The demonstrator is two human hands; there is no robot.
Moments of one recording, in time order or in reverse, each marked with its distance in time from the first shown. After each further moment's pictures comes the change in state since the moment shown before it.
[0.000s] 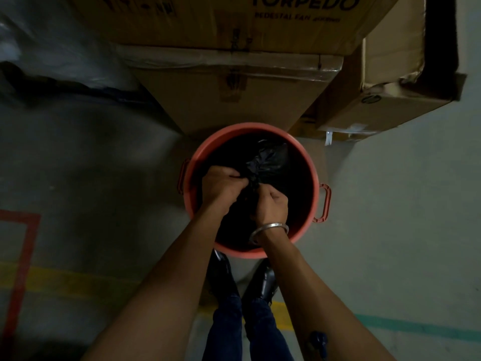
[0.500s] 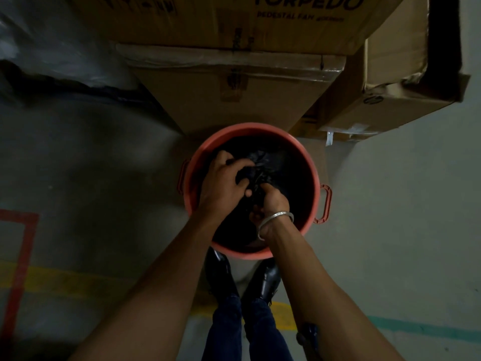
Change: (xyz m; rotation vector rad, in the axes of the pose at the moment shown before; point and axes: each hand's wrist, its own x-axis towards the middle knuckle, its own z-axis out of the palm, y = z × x) left_hand 0.002 -0.008 -0.015 0.515 -0.023 0.662; right_hand 0.005 -0.028 0.000 0.272 -0.056 0.506
